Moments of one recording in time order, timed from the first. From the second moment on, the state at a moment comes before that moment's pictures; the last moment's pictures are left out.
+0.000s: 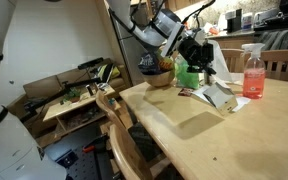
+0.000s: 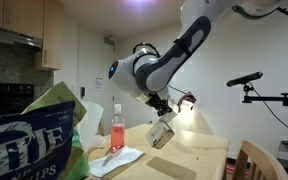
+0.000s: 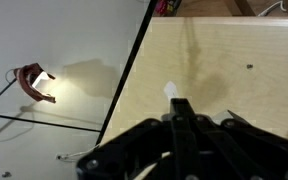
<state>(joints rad) 0.20 0.68 -0.02 -1.59 -0.89 1.58 0.29</state>
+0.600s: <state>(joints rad) 0.19 0.59 0.04 -1.70 -0.88 1.46 0.10</state>
